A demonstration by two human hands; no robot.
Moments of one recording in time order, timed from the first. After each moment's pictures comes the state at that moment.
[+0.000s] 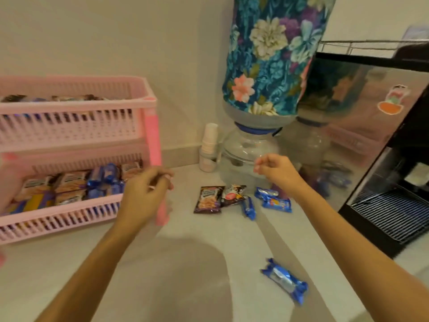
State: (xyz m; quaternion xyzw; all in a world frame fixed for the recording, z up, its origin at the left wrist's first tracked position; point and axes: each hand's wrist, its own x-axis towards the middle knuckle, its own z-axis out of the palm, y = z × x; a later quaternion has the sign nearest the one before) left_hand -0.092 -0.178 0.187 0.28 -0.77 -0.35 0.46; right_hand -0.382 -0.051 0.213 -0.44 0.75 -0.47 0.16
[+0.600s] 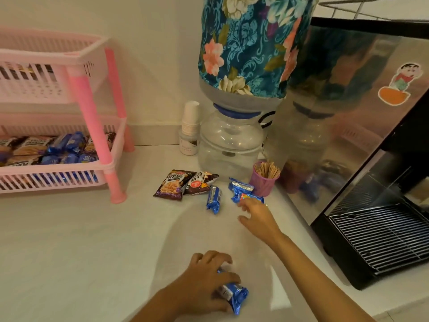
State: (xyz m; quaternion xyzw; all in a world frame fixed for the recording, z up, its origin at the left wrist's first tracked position) left_hand -0.266 -0.003 0.014 0.12 -0.98 -0.16 0.04; right_hand -0.493 0.000 0.060 -0.57 0.80 -0.18 0.10
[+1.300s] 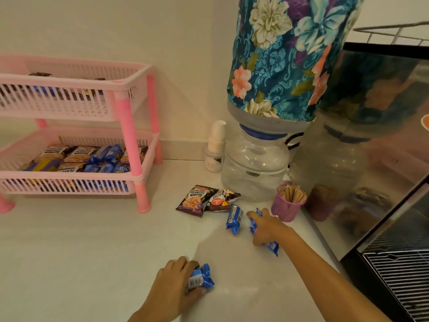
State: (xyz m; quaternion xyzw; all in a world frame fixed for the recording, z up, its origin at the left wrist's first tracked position) left_hand -0.212 -0.033 0.005 0.44 -0.88 -0.16 0.06; right_hand -0.520 -0.073 0.053 -0.59 0.78 0.10 0.19
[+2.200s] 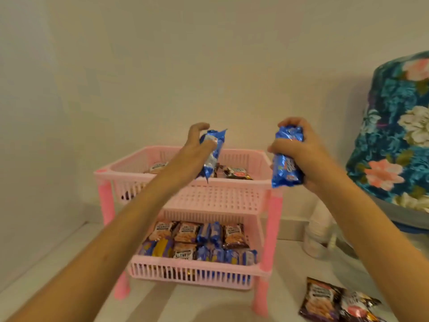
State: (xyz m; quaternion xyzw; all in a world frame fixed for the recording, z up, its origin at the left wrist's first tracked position) left_hand 0.021 -0.269 0.387 0.39 -0.74 -0.31 0.46; right_hand -0.187 -0.208 0.403 -0.56 0.45 -0.63 0.29
